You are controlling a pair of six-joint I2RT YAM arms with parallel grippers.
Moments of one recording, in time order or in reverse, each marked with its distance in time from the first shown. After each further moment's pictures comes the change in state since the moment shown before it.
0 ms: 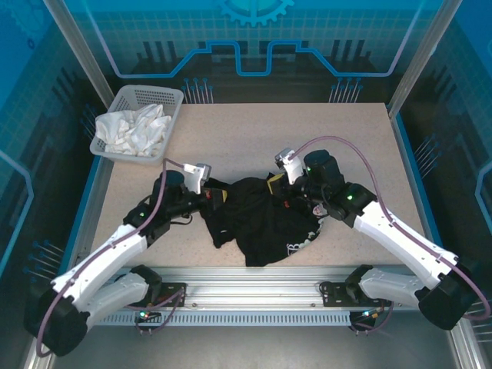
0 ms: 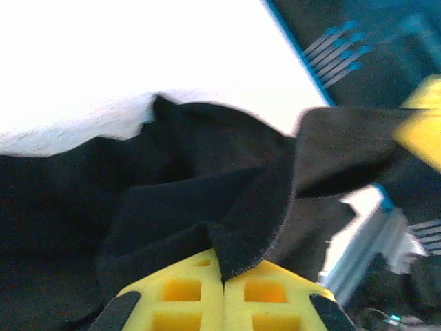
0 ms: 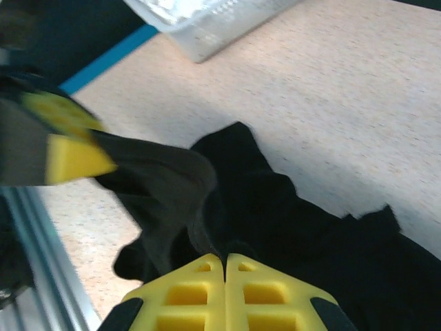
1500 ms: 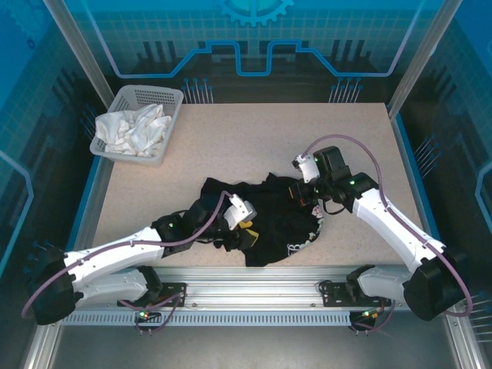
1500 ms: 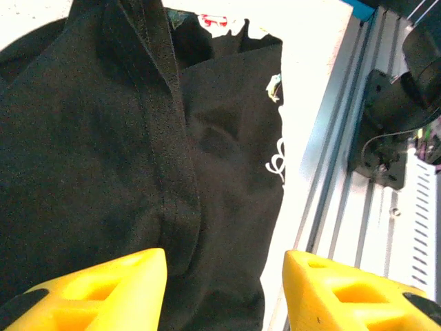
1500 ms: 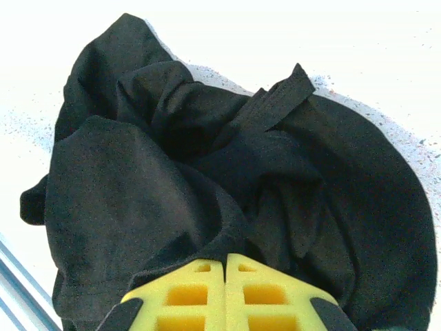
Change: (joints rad) left arm -0.442 0.157 -0.001 -0.016 -0.182 0.431; right arm -0.215 0.102 0.000 -0.232 -0.059 -0.025
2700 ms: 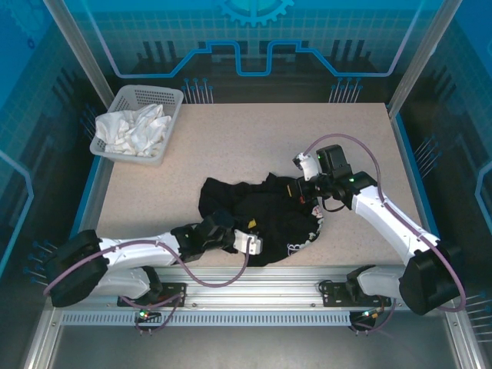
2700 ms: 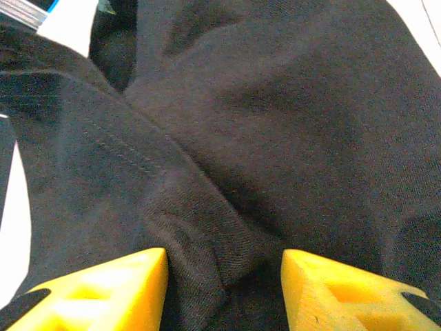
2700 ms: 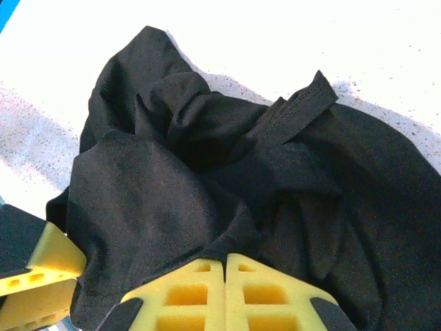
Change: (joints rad) left arm -0.068 0.182 -0.177 0.346 -0.250 0.960; right arm -0.058 0.036 -0.028 0.076 -0.126 0.000
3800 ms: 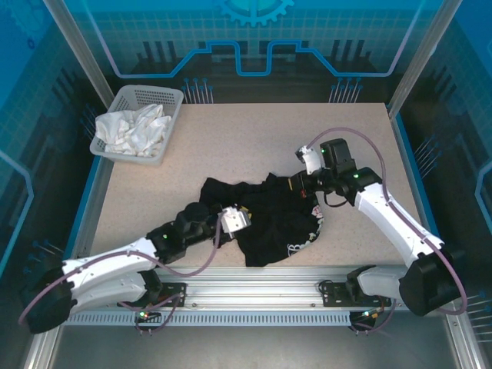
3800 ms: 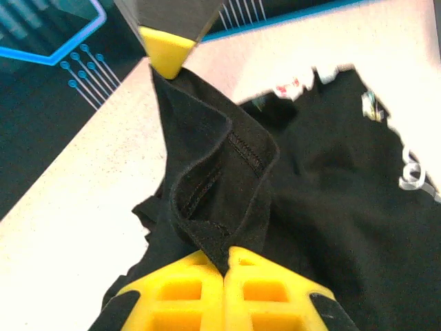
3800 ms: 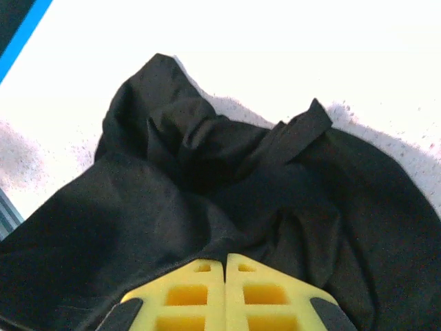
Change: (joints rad) left arm 0.105 -0.303 -0.016 0.044 0.079 -0.480; right arm -0.019 -0.010 0.084 -0.040 -0.014 0.011
